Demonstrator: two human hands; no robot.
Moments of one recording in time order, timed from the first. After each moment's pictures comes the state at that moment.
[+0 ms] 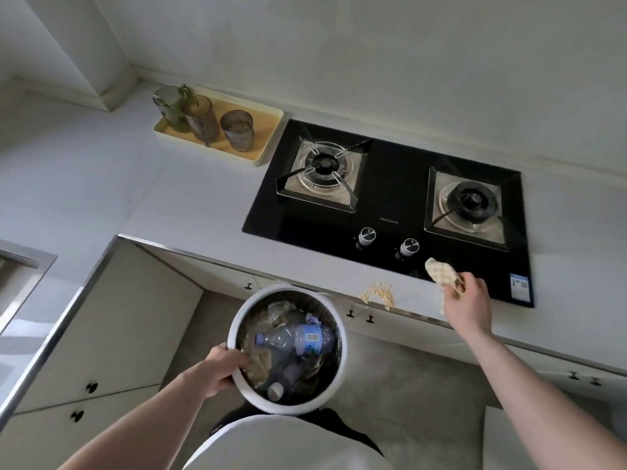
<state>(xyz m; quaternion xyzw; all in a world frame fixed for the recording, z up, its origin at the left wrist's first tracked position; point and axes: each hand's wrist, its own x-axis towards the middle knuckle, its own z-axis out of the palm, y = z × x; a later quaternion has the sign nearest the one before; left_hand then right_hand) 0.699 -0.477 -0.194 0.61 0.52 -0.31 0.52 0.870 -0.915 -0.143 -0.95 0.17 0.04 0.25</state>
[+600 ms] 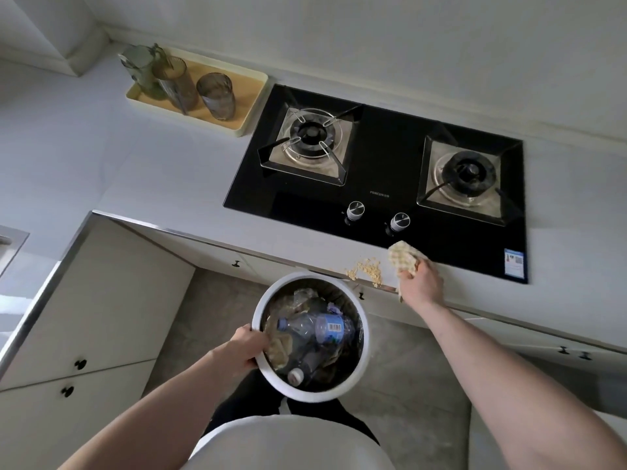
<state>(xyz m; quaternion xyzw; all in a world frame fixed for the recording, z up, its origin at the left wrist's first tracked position) 0.715 -0.559 -0.205 0.61 0.51 -0.34 0.51 0.873 -0.880 -0.198 -0.95 0.18 0.15 0.21</state>
